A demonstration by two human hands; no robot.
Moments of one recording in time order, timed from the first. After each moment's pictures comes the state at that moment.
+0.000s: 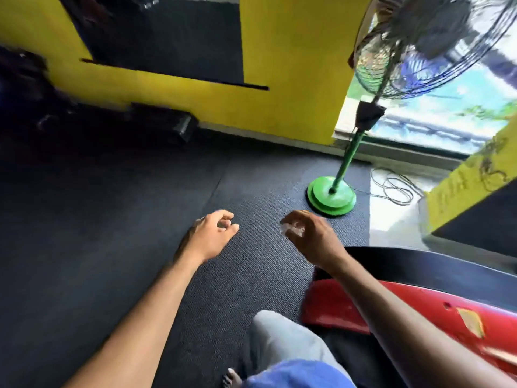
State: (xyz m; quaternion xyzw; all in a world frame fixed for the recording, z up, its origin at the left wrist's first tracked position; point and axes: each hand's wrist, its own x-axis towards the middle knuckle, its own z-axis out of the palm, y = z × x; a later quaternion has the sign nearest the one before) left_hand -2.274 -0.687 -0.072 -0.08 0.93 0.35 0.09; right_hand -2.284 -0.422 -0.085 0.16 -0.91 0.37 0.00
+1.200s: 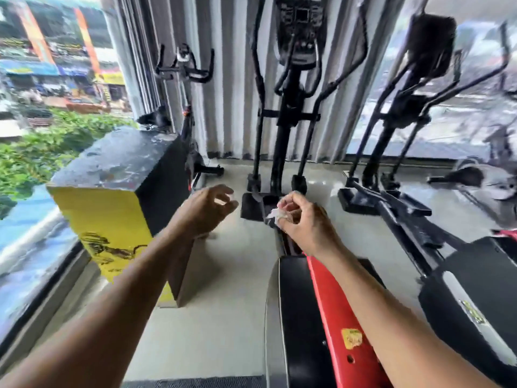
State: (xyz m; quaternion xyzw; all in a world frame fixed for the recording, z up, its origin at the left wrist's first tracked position) left_hand -2.622 0.114 0.089 0.79 0.51 0.24 0.24; right_hand -2.387 0.024 0.074 -0.63 -0.65 0.15 0.40
